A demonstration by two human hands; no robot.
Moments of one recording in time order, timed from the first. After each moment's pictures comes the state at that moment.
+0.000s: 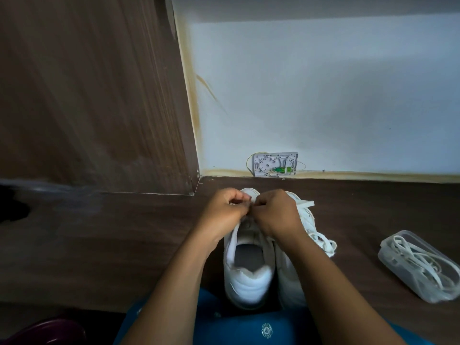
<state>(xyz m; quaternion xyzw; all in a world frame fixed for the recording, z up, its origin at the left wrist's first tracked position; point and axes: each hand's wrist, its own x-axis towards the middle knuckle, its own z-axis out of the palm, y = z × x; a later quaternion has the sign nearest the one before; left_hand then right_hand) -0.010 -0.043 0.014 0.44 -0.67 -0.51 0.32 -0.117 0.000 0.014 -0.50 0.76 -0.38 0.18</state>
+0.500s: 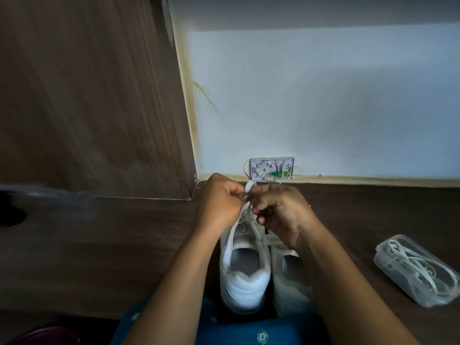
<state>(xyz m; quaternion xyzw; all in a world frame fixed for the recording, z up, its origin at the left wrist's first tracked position) -0.020 -0.048 0.036 0.45 -0.75 -0.30 0.39 -0.129 0.008 0.035 -0.30 0.54 -0.59 0.51</state>
